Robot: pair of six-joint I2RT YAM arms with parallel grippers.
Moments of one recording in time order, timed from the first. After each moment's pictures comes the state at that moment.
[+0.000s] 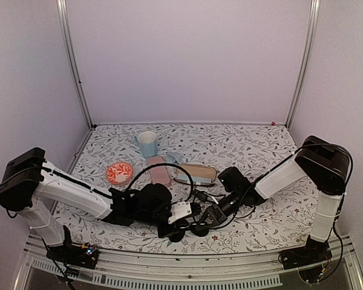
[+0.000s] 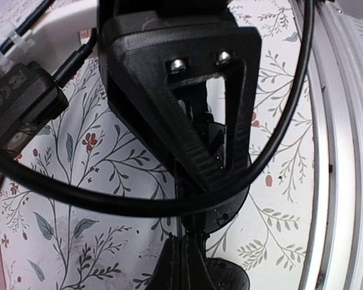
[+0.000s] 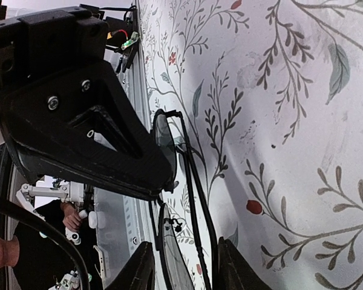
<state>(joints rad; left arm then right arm) -1.22 1.64 0.74 0.14 0.04 0.19 0.85 1.92 0.78 0.22 -1.04 0.38</state>
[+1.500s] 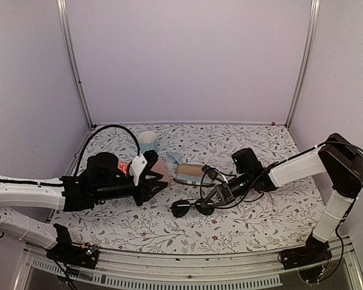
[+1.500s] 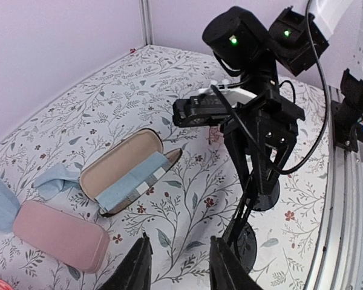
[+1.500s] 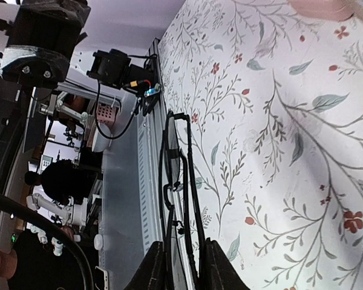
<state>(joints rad) -1.00 1.16 0.58 0.23 0.02 0.02 0.73 1.77 0.79 0.21 -1.06 0.39</state>
